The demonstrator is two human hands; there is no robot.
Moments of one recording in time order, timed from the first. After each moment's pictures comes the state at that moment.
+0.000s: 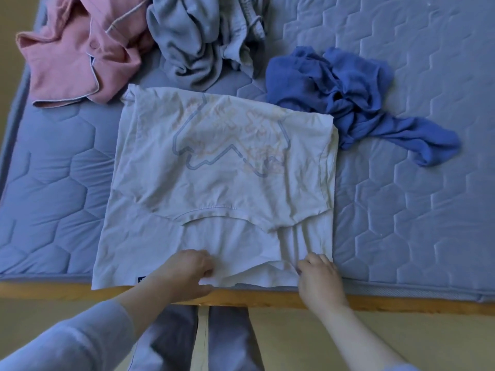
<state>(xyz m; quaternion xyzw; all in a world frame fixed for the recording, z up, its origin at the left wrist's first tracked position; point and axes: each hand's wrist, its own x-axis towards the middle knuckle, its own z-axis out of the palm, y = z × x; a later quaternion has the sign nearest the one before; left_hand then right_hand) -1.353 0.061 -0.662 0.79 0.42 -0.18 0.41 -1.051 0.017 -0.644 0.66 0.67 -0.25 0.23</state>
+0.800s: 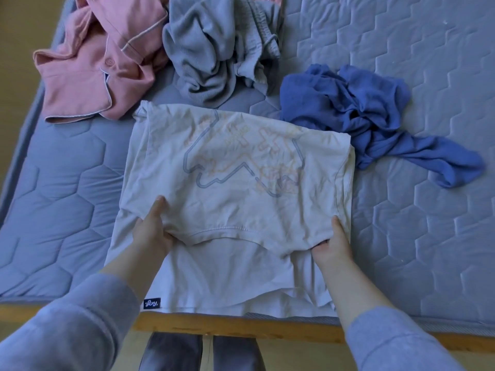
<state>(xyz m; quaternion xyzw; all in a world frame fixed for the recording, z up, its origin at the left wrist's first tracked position) -1.397 0.160 -0.699 -0.15 0.68 0.45 0.56 -1.073 0.146 -0.683 0.66 -0.19 -0.51 -0.52</state>
